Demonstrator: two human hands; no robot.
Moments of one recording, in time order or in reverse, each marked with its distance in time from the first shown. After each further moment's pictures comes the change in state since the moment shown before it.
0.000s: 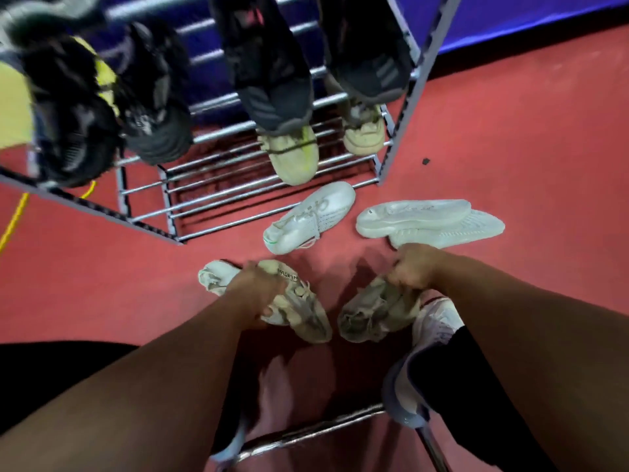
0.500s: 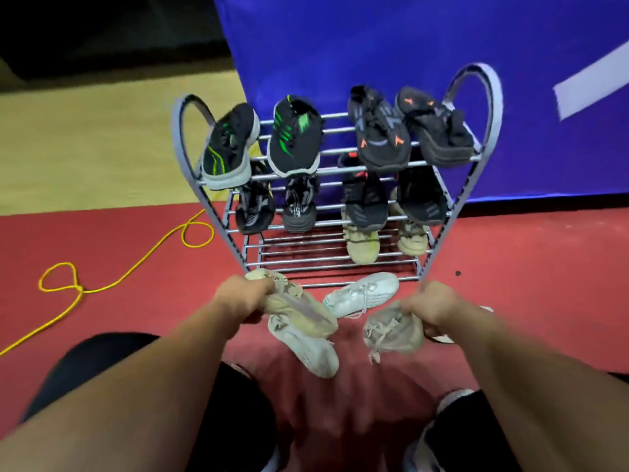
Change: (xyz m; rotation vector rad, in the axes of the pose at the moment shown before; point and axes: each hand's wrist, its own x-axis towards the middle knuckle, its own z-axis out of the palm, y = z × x) left_hand -0.166 -0.050 -0.171 -0.517 0.274 0.124; right_hand -0.161 -0.101 -0.011 0.298 0.290 -0.144
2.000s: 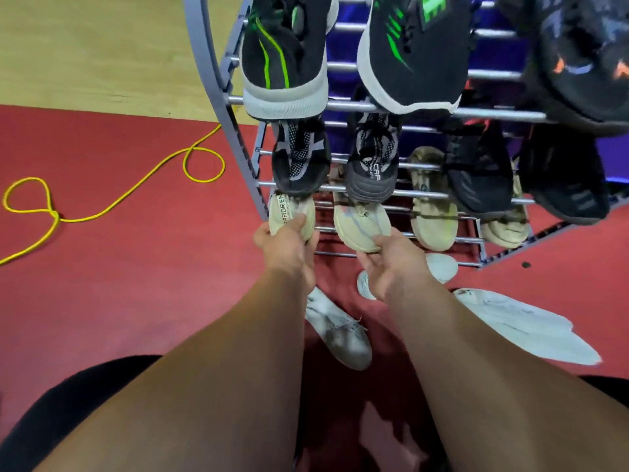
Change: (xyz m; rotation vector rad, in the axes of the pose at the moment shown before) left_hand 0.147 0.005 0.038 -1.280 0.106 -0.283; right_hand 0.127 -0.143 0.184 1.160 0.003 0.240
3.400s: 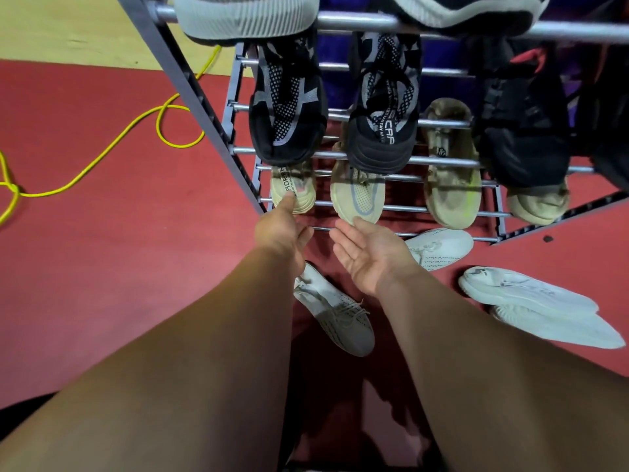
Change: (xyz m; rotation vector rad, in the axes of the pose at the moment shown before) left_hand 0.075 -0.027 -0.006 0.303 0.057 -0.124; right_hand 0.047 0.035 0.001 -0.038 -0.118 0.236
